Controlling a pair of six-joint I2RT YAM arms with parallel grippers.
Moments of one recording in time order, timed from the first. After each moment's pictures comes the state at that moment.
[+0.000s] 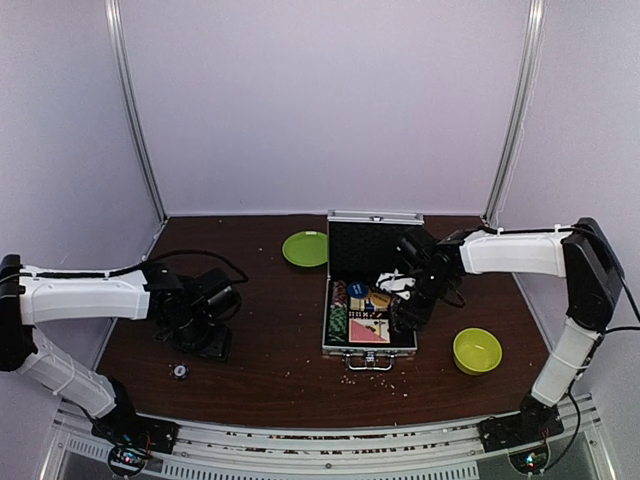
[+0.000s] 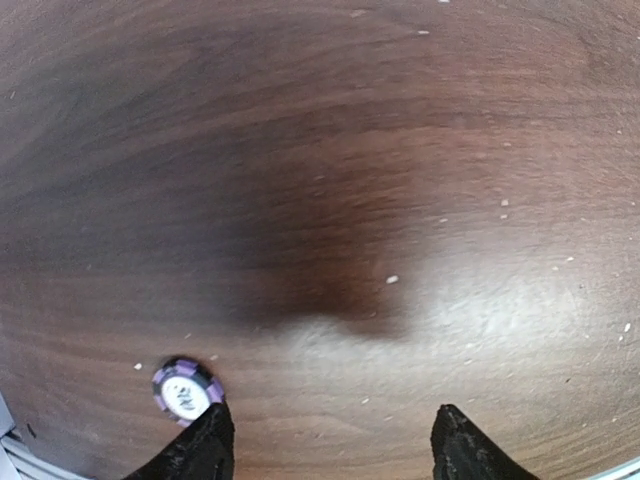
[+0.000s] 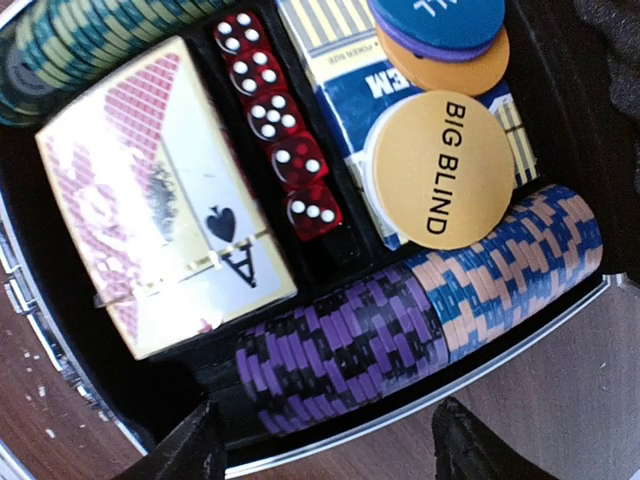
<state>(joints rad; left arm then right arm) -0.88 1.36 0.84 -0.88 -0.23 -0.78 0.64 1.73 1.15 -0.69 -0.02 -0.45</state>
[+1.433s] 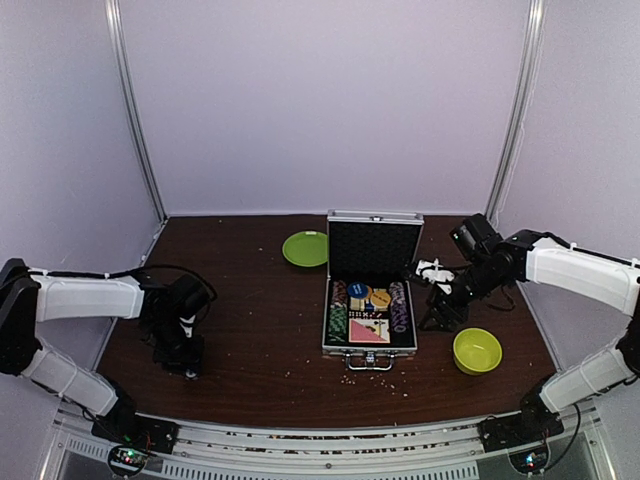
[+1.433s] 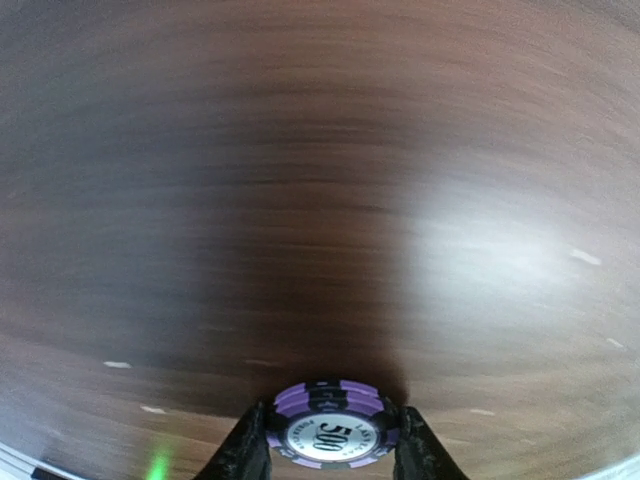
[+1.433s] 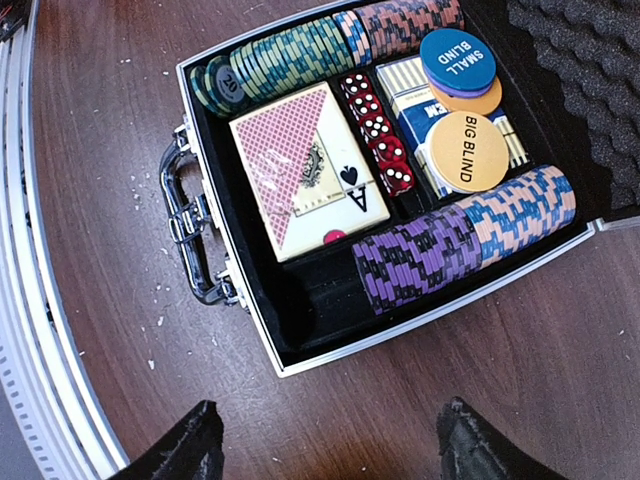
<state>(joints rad) -0.58 1.37 0.67 -0.84 0.02 -0.65 0.50 1.33 0.95 -0.74 -0.36 -0.54</state>
